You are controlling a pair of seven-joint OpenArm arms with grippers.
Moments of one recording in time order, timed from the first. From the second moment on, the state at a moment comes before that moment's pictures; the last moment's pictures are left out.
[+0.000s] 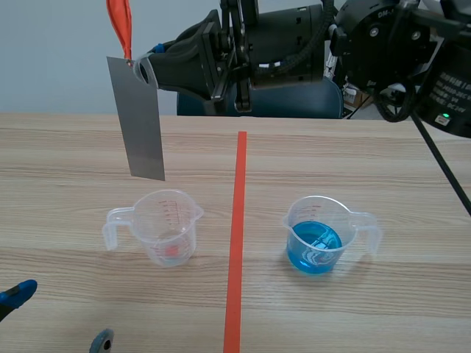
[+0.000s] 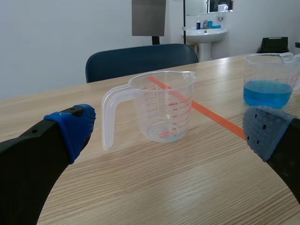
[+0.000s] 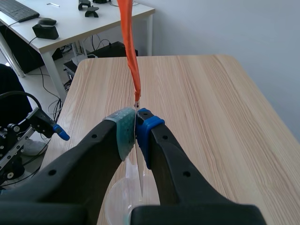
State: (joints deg) left arm 25.6 -14.5 -1.4 48.0 16.9 -15.0 -89.0; right arm 39.9 28.0 -51.4 84.6 48.0 45.1 -7.2
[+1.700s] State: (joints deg) left arm 25.6 -14.5 -1.4 48.0 16.9 -15.0 -89.0; right arm 39.9 28.1 -51.4 84.6 48.8 45.1 -11.1
